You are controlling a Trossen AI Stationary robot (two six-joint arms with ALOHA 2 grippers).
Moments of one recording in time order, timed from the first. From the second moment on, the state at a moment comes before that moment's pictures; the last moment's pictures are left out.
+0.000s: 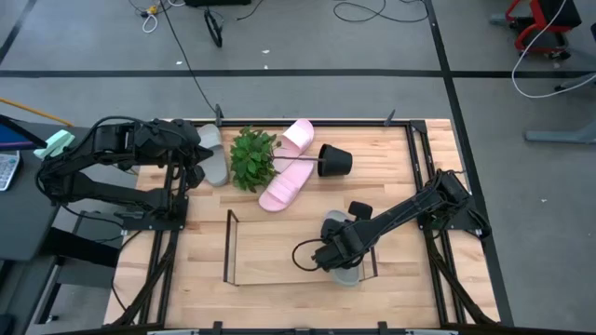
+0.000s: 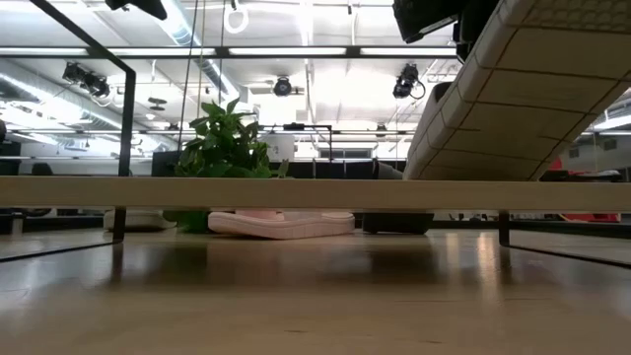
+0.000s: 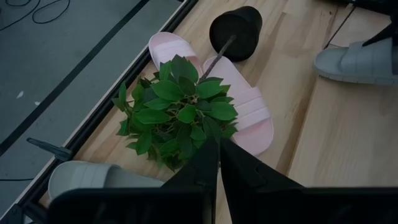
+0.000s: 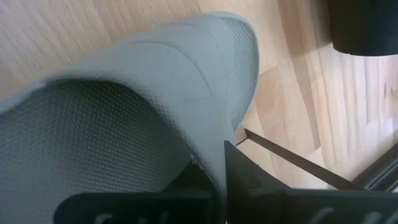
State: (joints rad) left arm 0.14 0.91 1.35 -1.20 -0.29 -0.25; right arm 0.43 1.96 1.61 -1.43 0.34 0.87
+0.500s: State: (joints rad) left arm 0.14 0.91 1.35 -1.20 -0.29 -0.25; right arm 0.43 1.96 1.61 -1.30 0.21 0.76
